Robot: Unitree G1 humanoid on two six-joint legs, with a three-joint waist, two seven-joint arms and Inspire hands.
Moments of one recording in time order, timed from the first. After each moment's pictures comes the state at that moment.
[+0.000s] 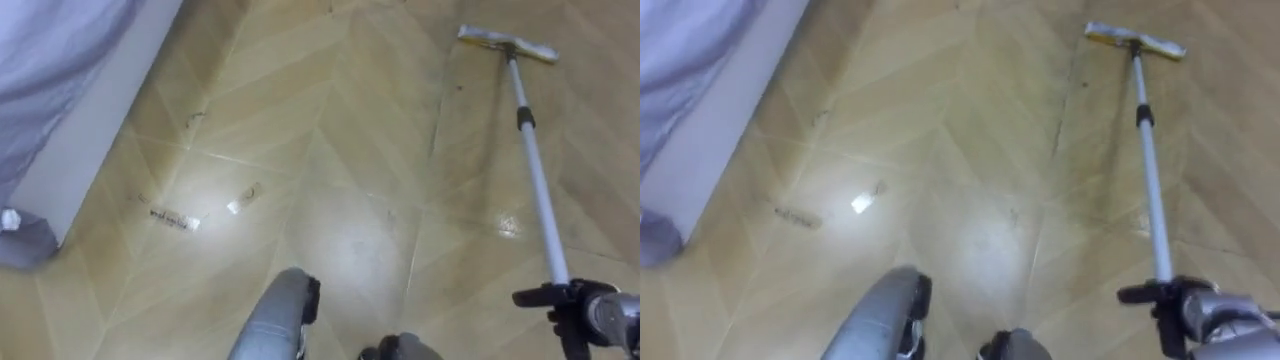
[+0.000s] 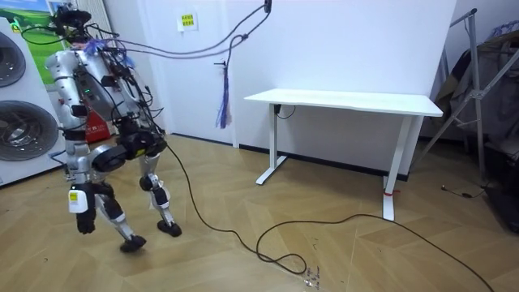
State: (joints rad) left arm 0.08 0.30 -0.16 1.07 -0.12 0.20 0.07; right arm -0.47 -0.59 0.28 1.45 0.31 0.24 0.16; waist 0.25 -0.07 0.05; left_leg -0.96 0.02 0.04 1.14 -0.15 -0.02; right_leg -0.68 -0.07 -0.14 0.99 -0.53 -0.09
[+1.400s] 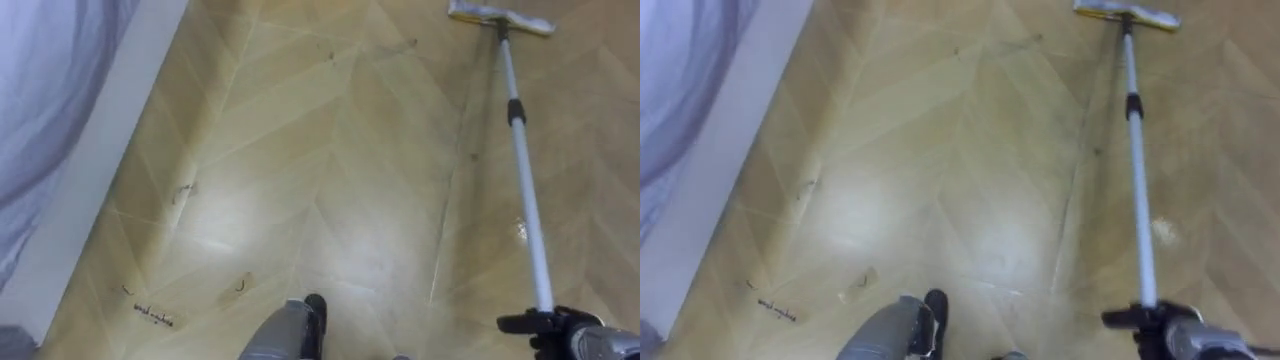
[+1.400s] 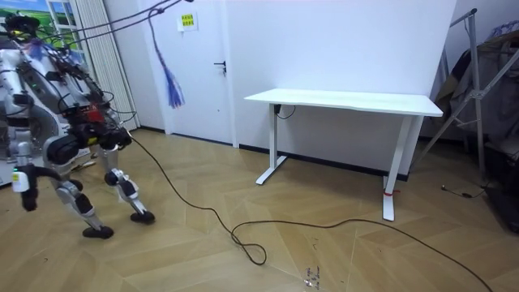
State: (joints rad) left arm 0.10 0.30 -0.16 0.97 -0.12 0.21 0.03; right arm -0.24 -0.50 0.25 1.42 0.41 0.20 0.12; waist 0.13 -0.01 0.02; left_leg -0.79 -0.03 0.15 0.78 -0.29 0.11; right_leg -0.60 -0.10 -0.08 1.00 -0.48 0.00
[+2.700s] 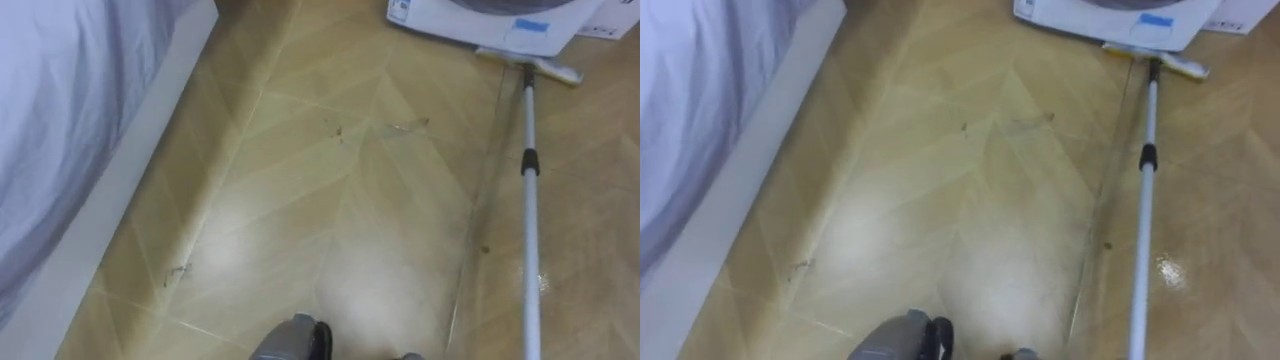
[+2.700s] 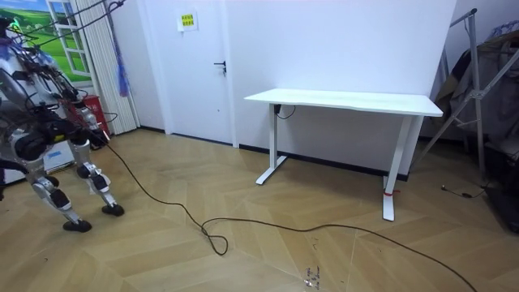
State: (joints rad) left arm 0.08 0.24 -0.12 1.01 -0.14 0.17 0.06; right arm -0.12 -0.39 0.26 1.40 0.57 0.17 0.12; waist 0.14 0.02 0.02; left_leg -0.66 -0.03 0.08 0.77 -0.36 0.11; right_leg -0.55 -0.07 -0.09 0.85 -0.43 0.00
